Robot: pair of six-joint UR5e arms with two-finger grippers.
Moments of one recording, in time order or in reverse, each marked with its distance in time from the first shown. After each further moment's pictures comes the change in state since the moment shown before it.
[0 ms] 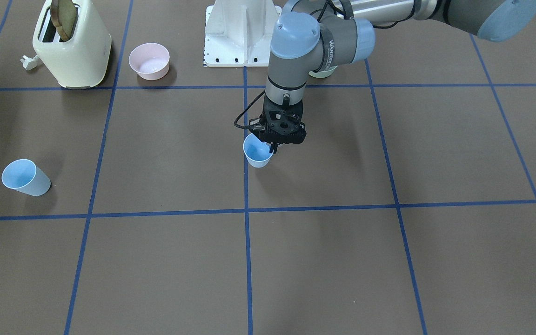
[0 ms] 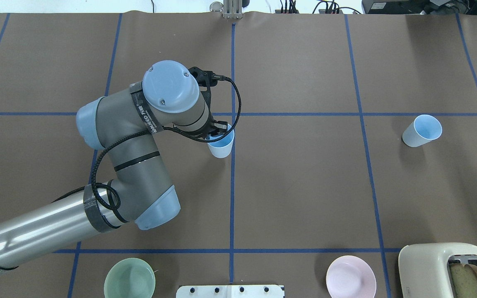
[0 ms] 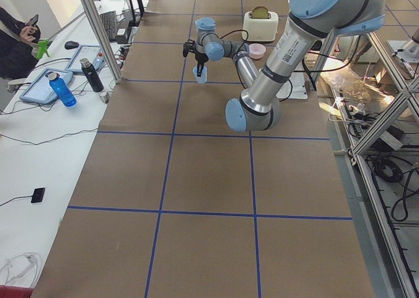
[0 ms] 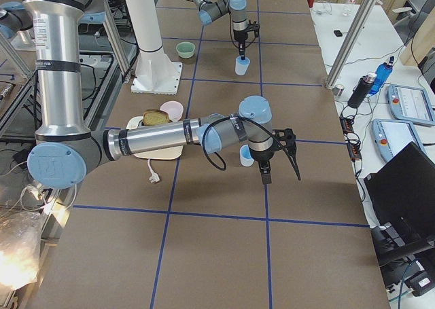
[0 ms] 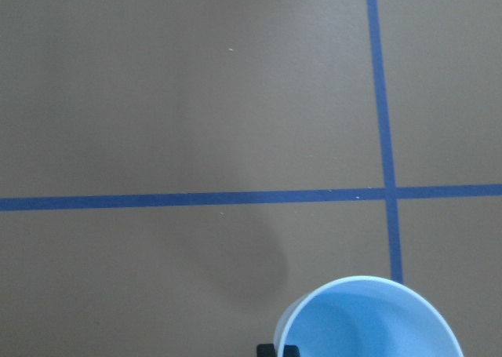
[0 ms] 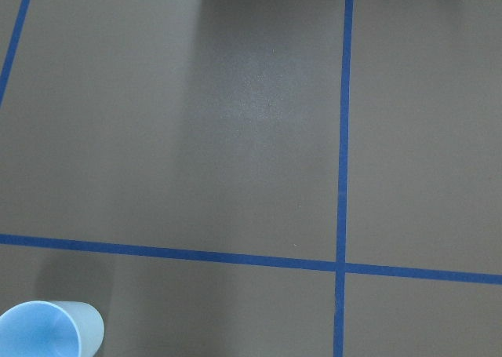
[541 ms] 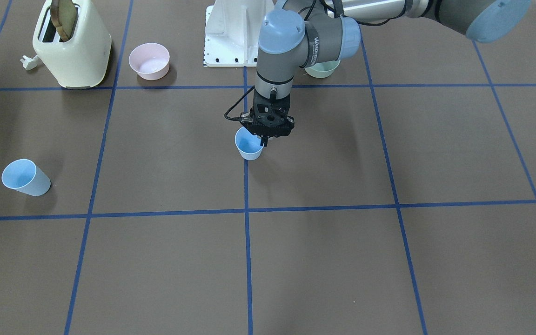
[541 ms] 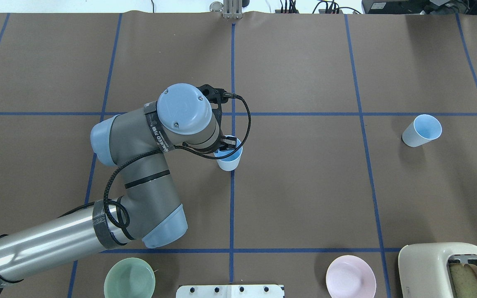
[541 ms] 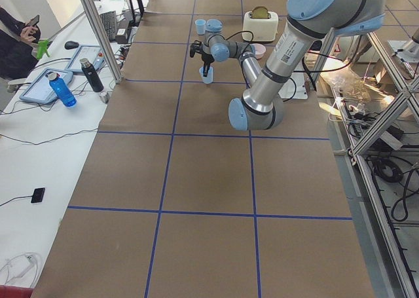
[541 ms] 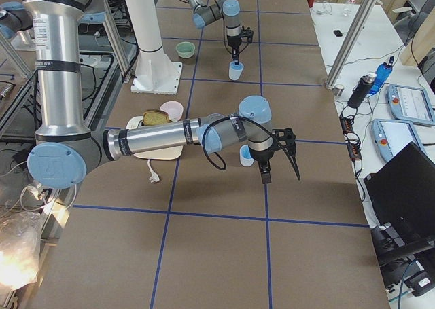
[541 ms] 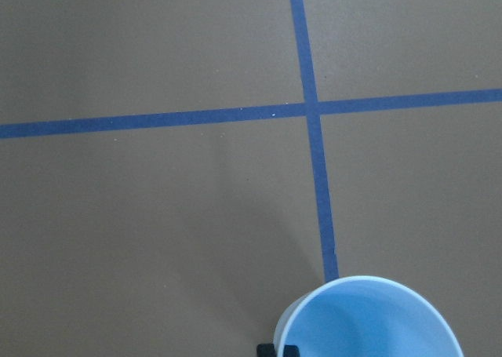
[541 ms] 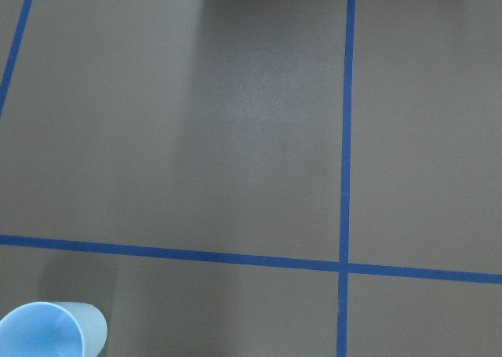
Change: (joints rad) left arm 0.054 -0.002 0.006 -0.018 0.035 -0.012; right arm -0.001 0.000 0.000 0.001 0.001 0.002
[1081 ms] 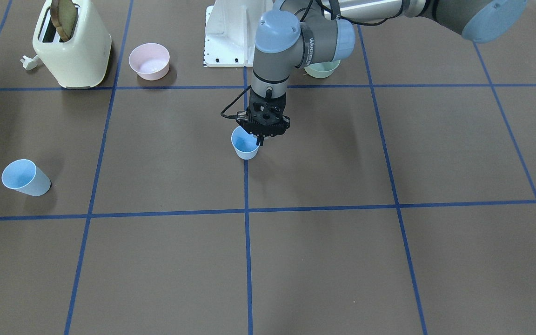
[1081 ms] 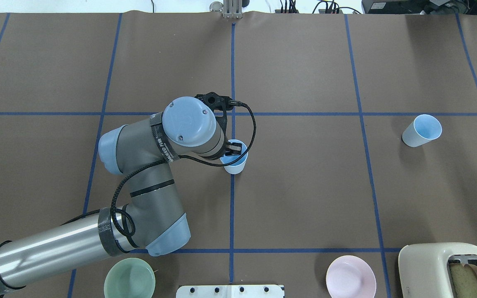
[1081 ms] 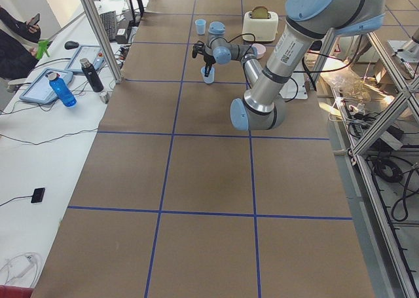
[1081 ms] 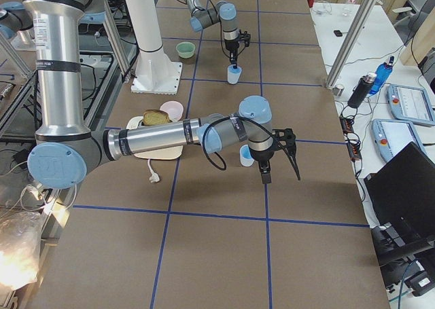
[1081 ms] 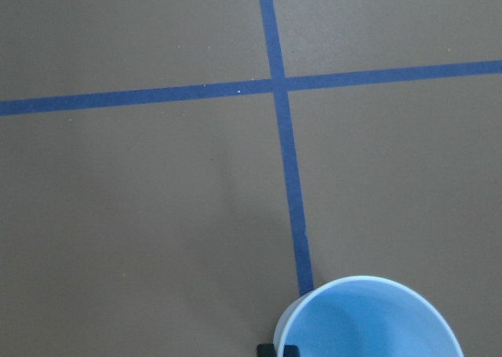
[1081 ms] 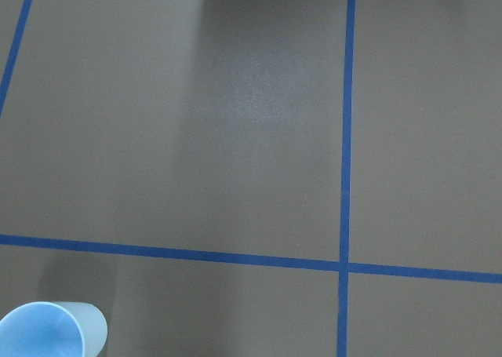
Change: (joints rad) left arm 0.026 0.004 0.024 -0.066 0.038 -0.003; right arm 0.000 0.000 0.000 -0.001 0.000 0.000
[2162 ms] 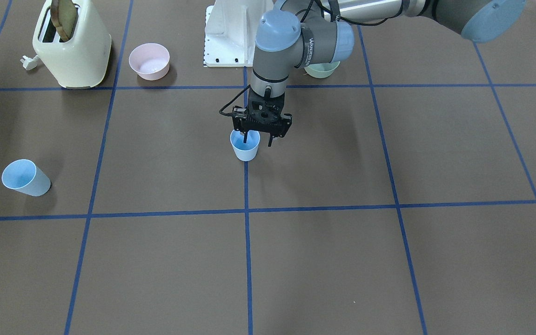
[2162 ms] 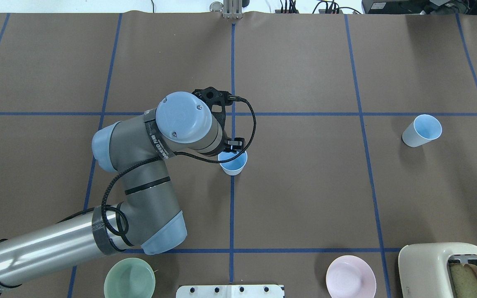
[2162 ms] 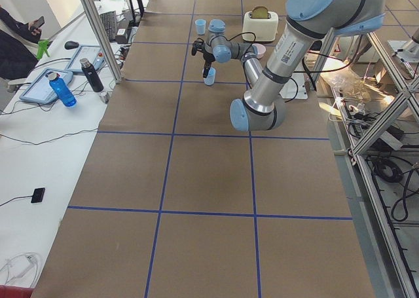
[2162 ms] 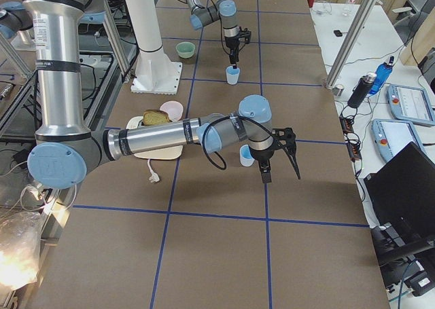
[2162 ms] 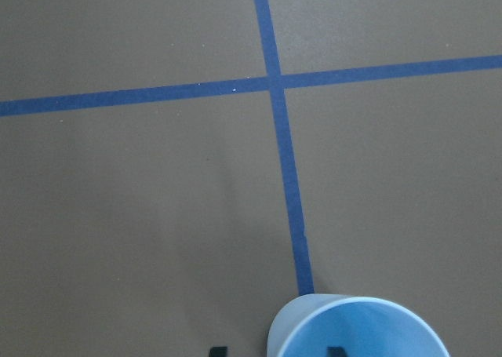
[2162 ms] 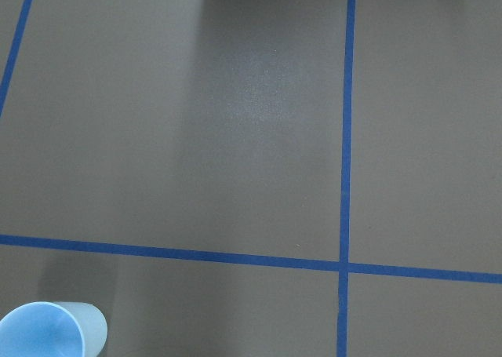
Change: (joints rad) left arm -0.030 0.009 -0.058 0.012 -0.015 0.011; right arm 0.000 0.003 0.005 0.003 0.009 -0.001
